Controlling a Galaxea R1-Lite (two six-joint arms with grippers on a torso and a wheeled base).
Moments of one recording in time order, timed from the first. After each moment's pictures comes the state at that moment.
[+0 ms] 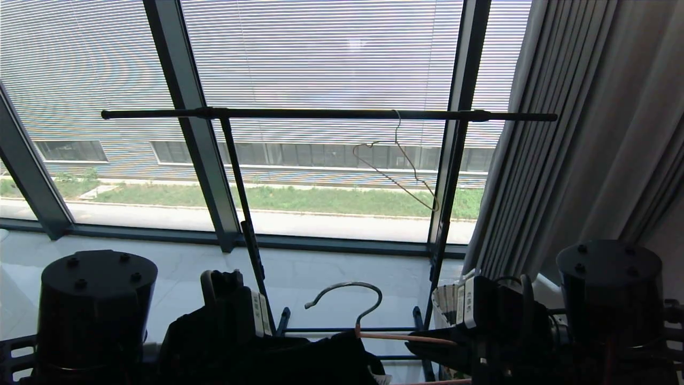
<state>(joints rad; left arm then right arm) -0.65 1.35 -0.45 -0.37 -0.38 0.51 0.95 1.54 -0.57 -0.55 0.26 -0.32</state>
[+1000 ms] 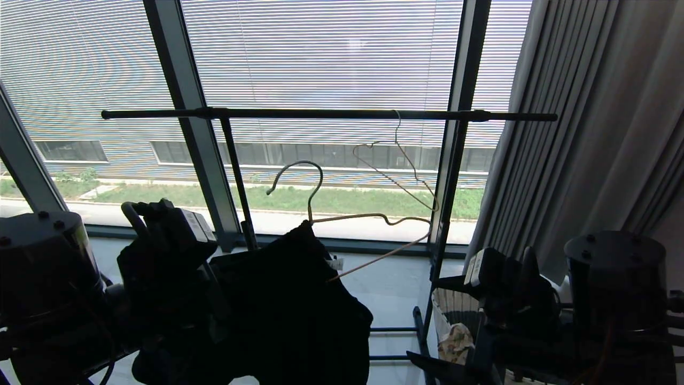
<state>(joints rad) -0.39 1.38 -0.41 -0.78 -0.37 0.51 0.88 1.54 -0.56 -0.57 0.17 -0.21</state>
